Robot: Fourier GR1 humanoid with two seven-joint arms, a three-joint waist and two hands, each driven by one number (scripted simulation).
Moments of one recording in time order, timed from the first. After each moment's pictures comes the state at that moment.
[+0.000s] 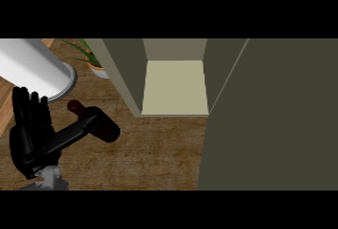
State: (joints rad) left arm -0.04 0.04 0.03 -1.81 0.04 0.62 0.12; right arm -0.08 -0.10 0.11 -2.46 -0.14 0.06 0.55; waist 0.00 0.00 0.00
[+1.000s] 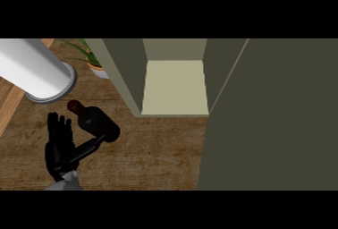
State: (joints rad) left arm -0.04 0.01 0.19 -1.23 0.31 0.33 -0.38; right arm -0.09 -0.07 0.11 -2.46 -0.12 0.06 0.56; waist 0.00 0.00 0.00
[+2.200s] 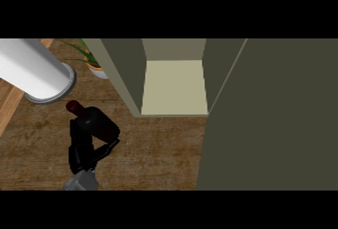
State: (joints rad) left arm -0.29 0.04 0.31 -0.53 0.47 -0.01 -0.82; right arm -0.08 -0.06 0.12 -2.46 -0.11 0.08 0.57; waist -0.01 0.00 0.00
